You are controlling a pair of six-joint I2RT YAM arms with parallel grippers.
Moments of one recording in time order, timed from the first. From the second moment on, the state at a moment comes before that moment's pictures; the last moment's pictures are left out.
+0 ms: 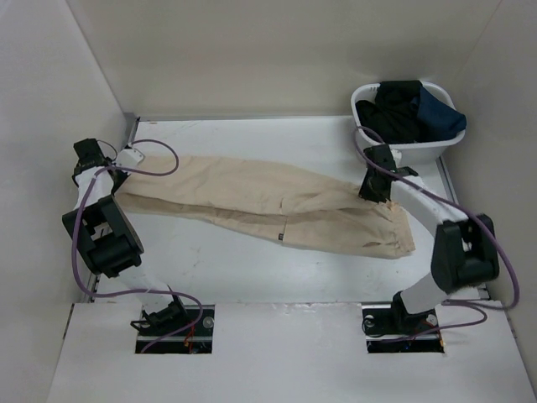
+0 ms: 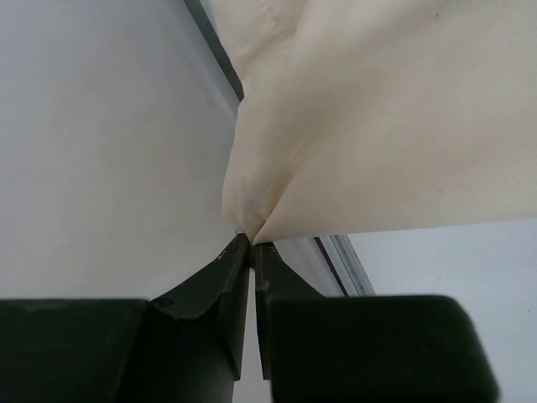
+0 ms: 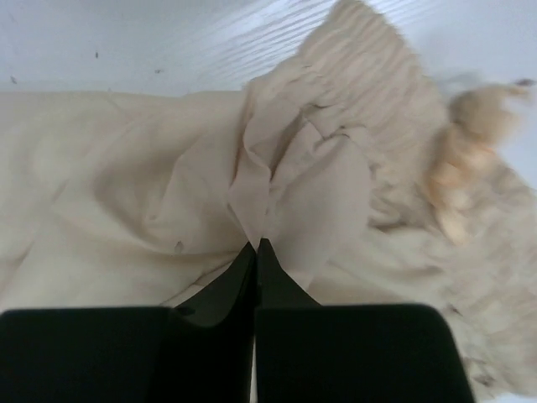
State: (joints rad) left arm 0.50 1.76 1.31 -0.50 0.06 1.10; right arm 0.22 1.65 1.12 -0.54 0.26 0.54
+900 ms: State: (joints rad) left arm 0.48 1.74 1.25 -0.40 0.06 1.07; right arm 0.35 0.68 0.51 -0.83 0.53 1.47
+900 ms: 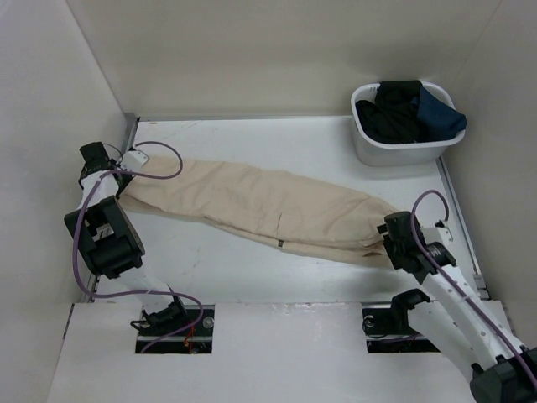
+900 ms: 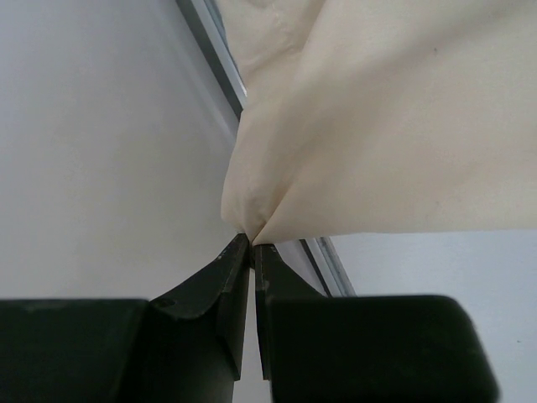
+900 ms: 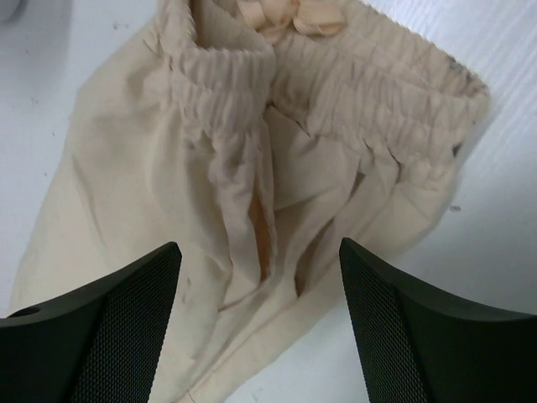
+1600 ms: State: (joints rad) left arm 0.44 1.65 1.27 -0.33 0.09 1.01; right arm 0.02 0.89 0.58 -0.48 0.44 1.00
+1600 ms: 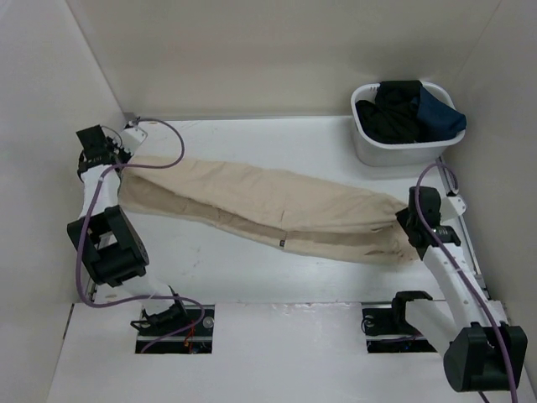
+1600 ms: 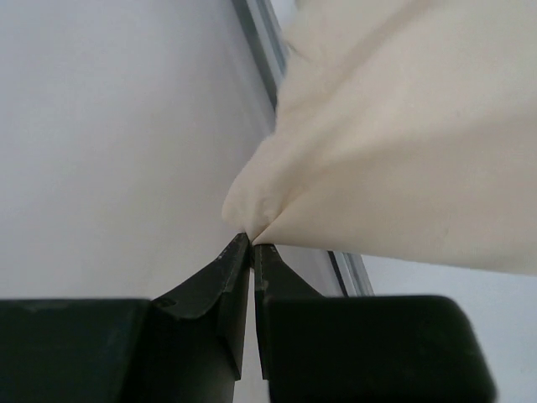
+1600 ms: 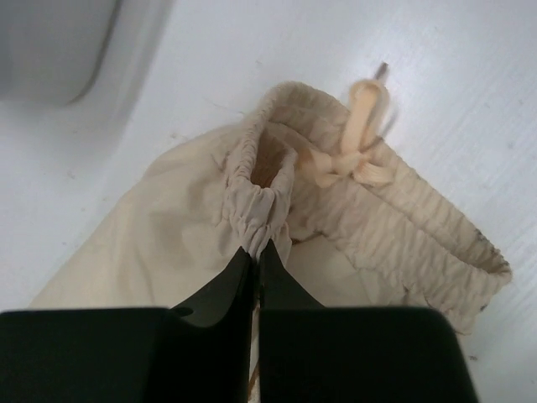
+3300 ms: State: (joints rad) left arm 0.32 1.87 1.67 -0.18 0.04 0.80; right arm -0.25 1.17 0.87 -0.23 0.00 0.80
